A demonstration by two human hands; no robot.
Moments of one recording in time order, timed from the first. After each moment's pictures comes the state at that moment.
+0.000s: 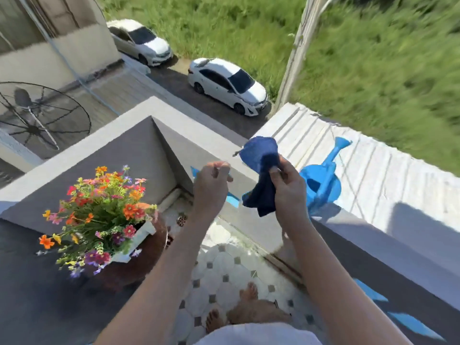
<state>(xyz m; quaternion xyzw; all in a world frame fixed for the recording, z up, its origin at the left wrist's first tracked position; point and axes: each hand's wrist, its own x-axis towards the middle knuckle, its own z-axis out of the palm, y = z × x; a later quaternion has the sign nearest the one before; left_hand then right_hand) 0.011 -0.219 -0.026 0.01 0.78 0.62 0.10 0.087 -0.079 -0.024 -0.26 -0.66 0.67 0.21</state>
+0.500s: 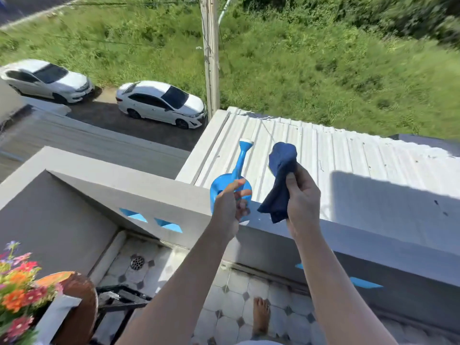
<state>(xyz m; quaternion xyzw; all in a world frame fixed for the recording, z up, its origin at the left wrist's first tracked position) 0.107 0.018 -0.037 -0.07 0.53 0.70 0.47 0.221 0.108 -0.005 -0.39 -0.52 0.64 0.39</state>
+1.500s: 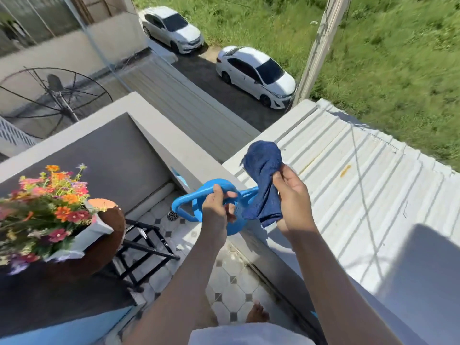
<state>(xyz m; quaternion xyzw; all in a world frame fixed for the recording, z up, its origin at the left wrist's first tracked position) 0.055 0.013 -0.090 -0.20 0.60 0.75 0.19 0.100 0.150 -0.029 -0.21 -0.55 0.80 0.10</state>
